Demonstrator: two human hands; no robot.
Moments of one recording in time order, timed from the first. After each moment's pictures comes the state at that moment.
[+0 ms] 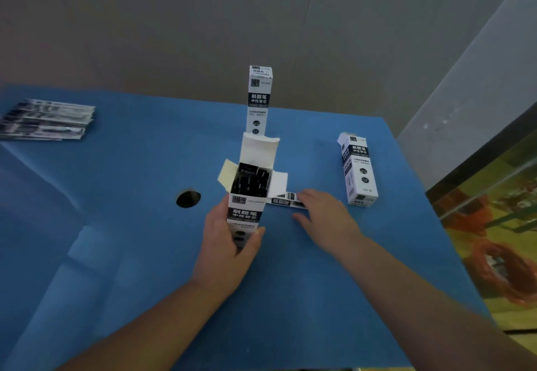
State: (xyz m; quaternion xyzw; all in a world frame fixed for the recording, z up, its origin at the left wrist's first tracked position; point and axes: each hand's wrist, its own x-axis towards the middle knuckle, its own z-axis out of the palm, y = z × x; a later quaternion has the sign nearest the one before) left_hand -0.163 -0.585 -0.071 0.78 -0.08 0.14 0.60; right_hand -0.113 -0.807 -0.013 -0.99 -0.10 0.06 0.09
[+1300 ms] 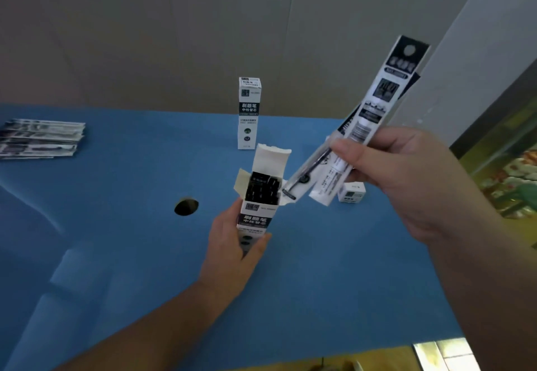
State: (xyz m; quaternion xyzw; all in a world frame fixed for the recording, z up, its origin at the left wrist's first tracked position) left_hand -0.172 -0.585 -0.063 0.80 -0.11 0.07 0.58; right_hand -0.188 -0.800 0.168 -0.76 -0.03 -0.06 0.64
